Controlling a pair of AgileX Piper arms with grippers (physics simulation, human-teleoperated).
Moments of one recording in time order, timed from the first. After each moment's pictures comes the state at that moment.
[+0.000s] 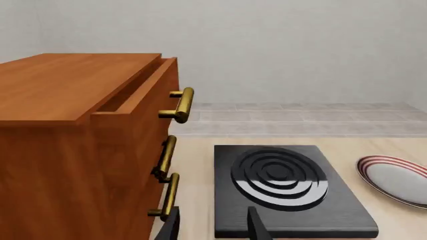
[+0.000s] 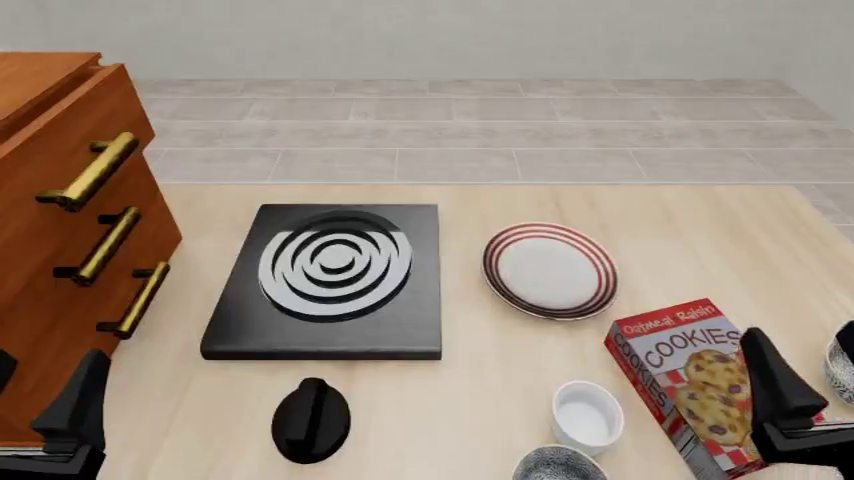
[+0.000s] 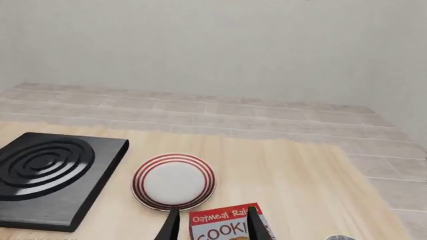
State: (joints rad) left arm 0.00 0.00 0.00 0.00 0.00; right arm 0.04 0.13 -0.10 0.02 -0.06
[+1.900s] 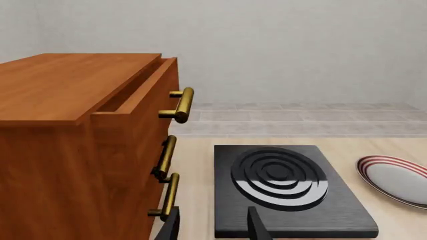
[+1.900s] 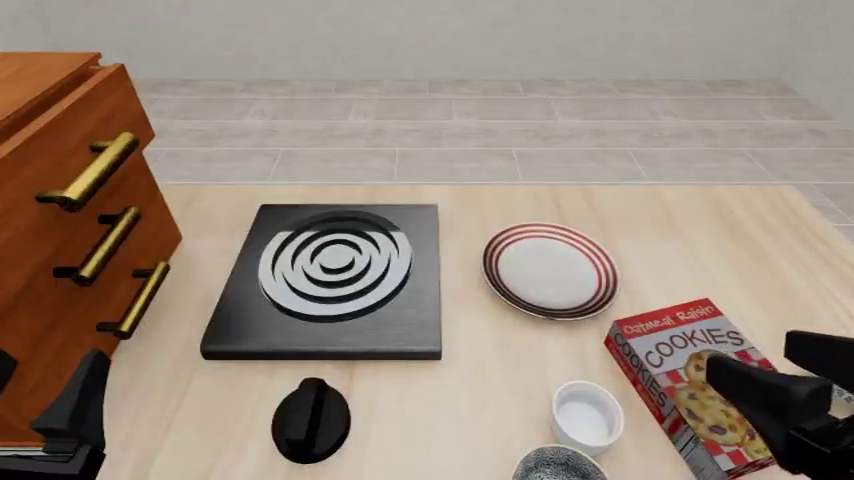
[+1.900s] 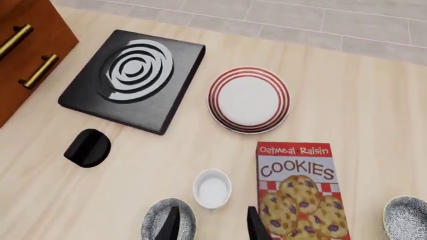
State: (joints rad) left arm 0.00 0.00 0.00 0.00 0.00; right arm 0.38 0.39 -0.63 0.83 0.09
